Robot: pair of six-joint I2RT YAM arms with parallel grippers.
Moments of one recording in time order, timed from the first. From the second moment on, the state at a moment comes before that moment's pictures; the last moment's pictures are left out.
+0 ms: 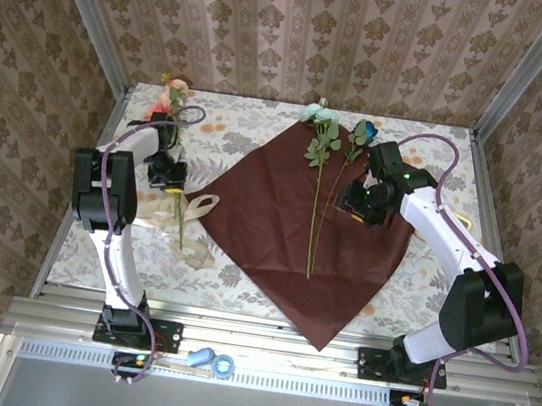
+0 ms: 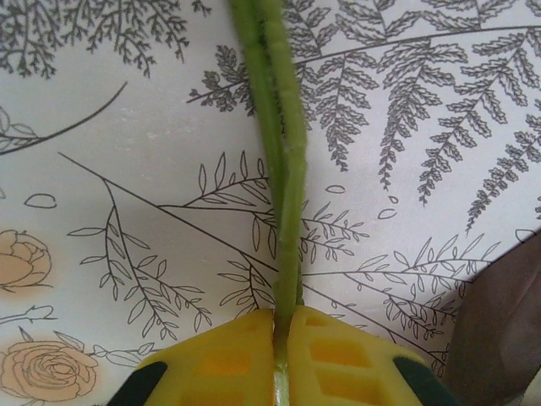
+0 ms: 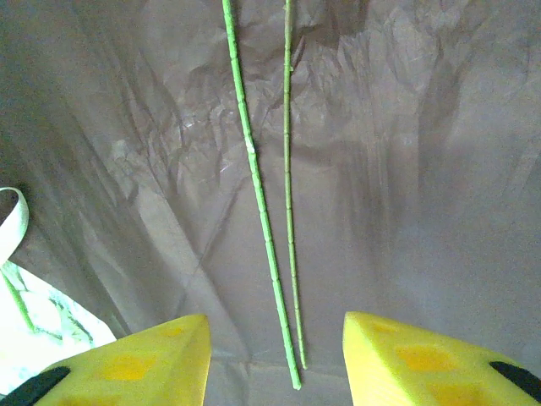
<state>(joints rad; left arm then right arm) -0.01 2.02 1.45 -0.91 0.13 -0.10 0.30 1.53 1.25 -0.88 -0.21 0.63</state>
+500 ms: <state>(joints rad) -0.02 1.93 1.51 -0.96 0.13 -0.09 0.30 1.53 1.25 -0.88 -0.21 0.63</state>
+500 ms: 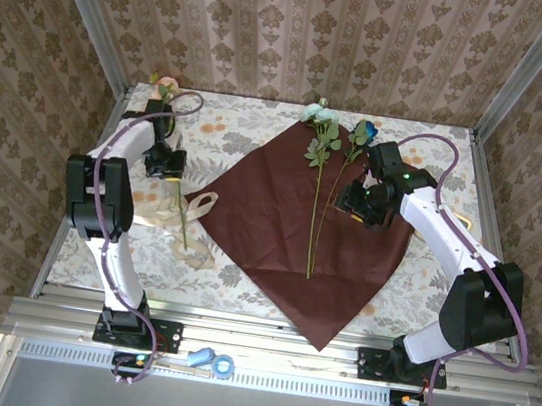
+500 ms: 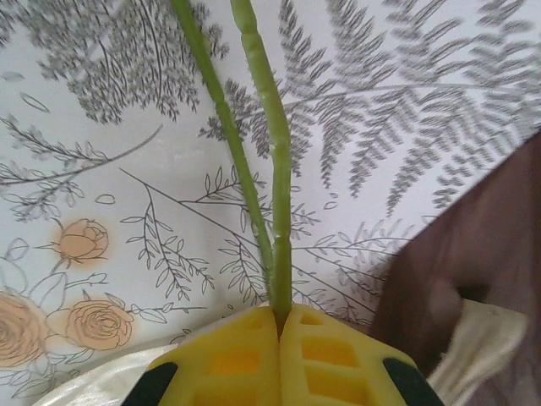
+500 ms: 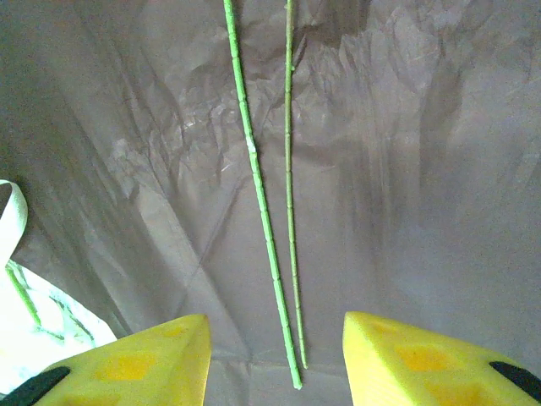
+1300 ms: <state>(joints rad) -0.65 1.91 1.42 -0.38 0.38 -0.68 0.20 1.49 1.21 -0.87 -0.19 0.64</state>
